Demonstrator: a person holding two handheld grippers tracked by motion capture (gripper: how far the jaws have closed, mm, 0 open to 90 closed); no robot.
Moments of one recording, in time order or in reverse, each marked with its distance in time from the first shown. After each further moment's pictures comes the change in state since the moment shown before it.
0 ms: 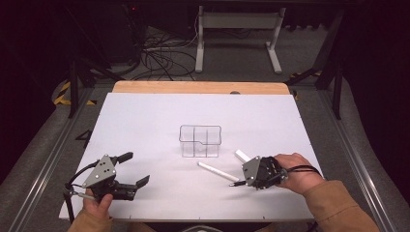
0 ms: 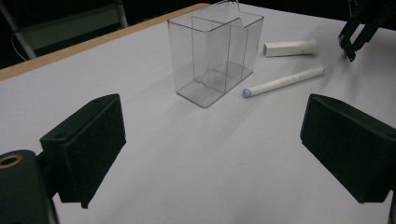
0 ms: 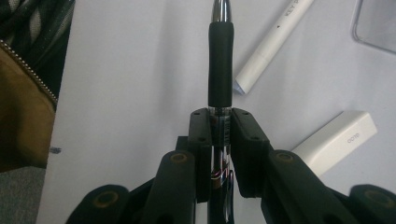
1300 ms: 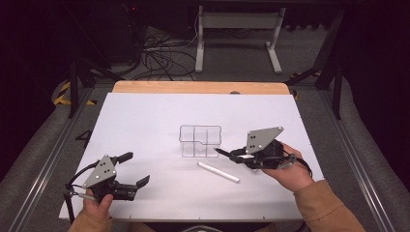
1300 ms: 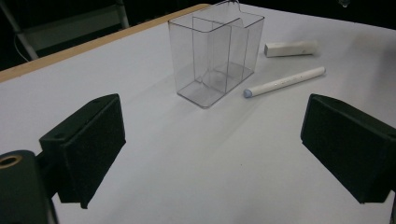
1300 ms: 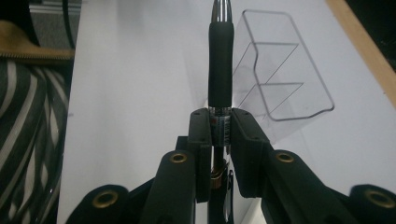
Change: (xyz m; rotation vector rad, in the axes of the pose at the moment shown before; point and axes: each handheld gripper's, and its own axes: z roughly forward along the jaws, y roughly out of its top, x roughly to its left) left arm -0.001 0.000 0.000 0.000 0.007 0.006; right arm -0.022 0.021 -0.061 -0.473 -0.211 0.330
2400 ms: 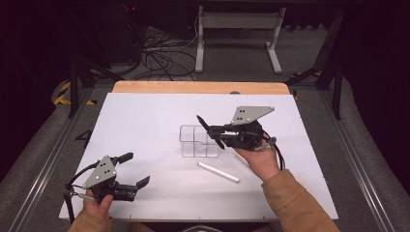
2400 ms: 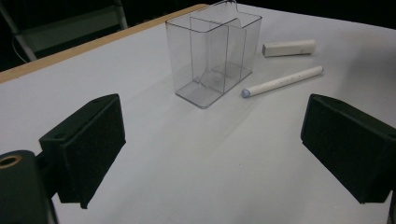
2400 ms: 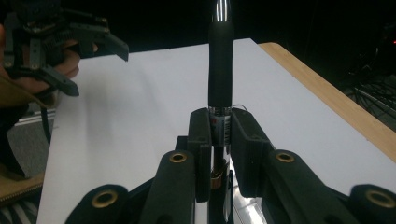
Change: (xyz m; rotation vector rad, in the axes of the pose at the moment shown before) left arm -0.001 0.000 0.000 -0.001 -0.008 0.002; right arm -0.030 0.035 0.032 -0.299 -0.054 0.239
